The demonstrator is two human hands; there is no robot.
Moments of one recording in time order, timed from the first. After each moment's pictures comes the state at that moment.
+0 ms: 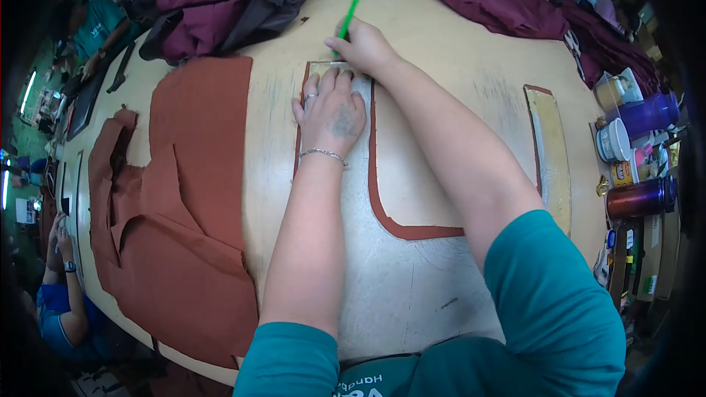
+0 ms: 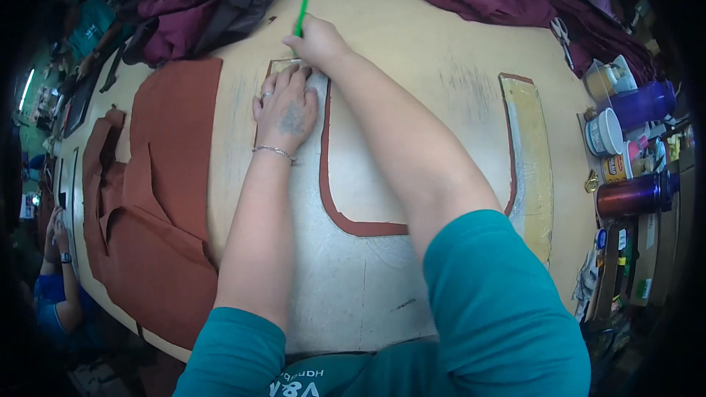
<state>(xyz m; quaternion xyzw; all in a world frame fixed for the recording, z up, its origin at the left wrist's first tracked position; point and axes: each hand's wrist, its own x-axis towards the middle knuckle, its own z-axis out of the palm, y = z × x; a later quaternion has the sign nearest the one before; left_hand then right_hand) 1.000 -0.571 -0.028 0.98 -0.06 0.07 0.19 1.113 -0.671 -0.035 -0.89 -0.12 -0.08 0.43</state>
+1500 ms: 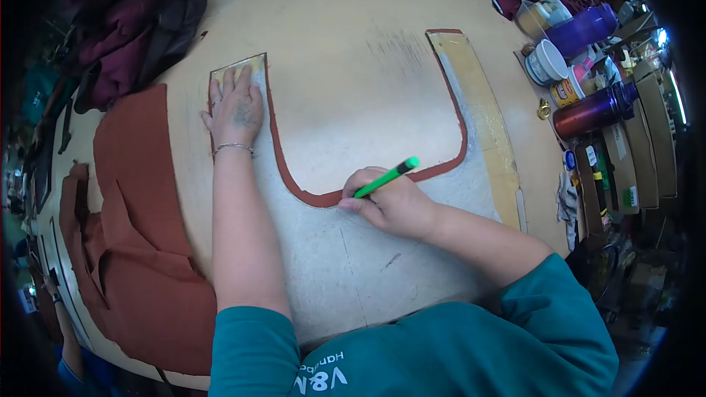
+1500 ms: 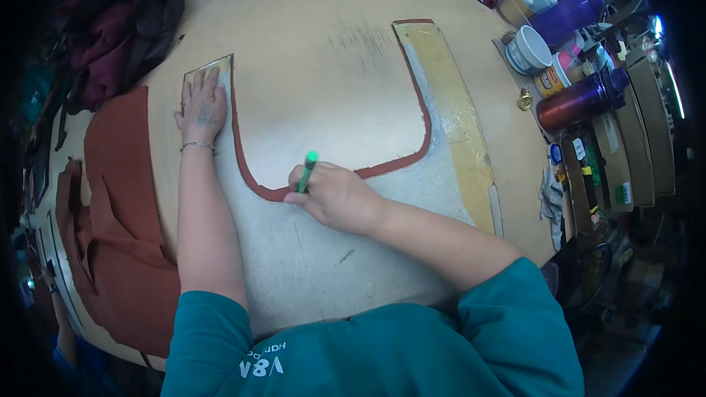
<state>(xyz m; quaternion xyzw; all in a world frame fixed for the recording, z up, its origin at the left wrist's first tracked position) 1.014 -0.573 -0.036 1.00 -0.03 0.00 0.08 0.817 -0.744 -0.013 -0.87 -0.16 -0.03 0.47</state>
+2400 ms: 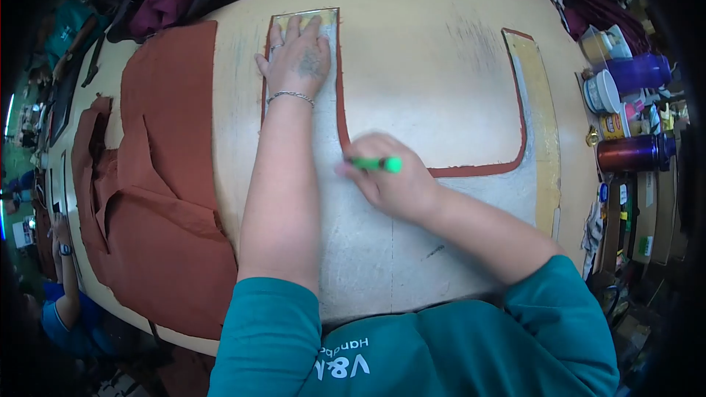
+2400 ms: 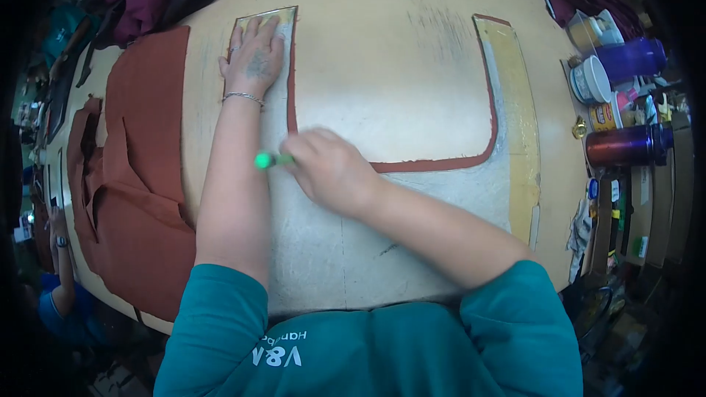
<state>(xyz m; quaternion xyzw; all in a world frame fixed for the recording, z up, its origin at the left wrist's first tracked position) 1.011 -0.572 -0.038 0.99 -0.04 0.02 0.13 0.855 -0.687 -0.032 -0.86 -0.27 -0.14 0.42</state>
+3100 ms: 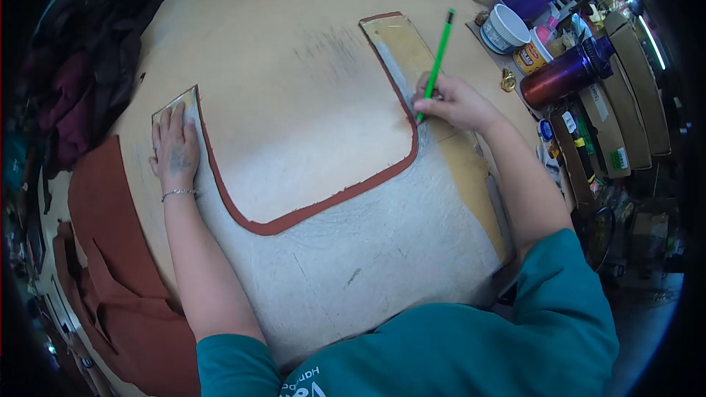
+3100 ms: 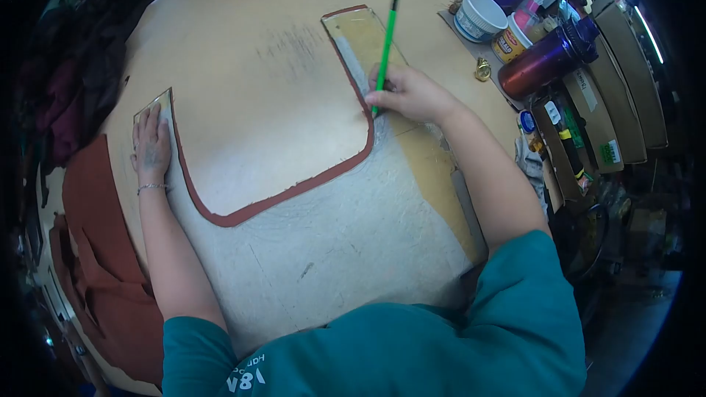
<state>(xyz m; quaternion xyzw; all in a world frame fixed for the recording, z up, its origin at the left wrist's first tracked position) 1.020 -0.565 -0.045 0.99 -0.06 0.02 0.09 0.837 -0.951 -0.012 -0.84 0.01 0.06 0.53</state>
